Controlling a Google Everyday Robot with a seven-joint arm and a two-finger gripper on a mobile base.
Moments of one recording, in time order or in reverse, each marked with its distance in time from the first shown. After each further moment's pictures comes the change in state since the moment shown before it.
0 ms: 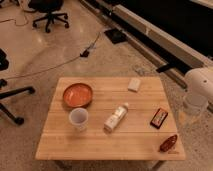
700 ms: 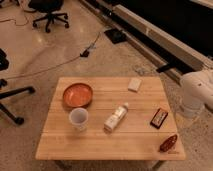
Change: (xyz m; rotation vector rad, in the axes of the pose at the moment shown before) arm 0.005 0.011 0.015 0.006 0.025 -0.034
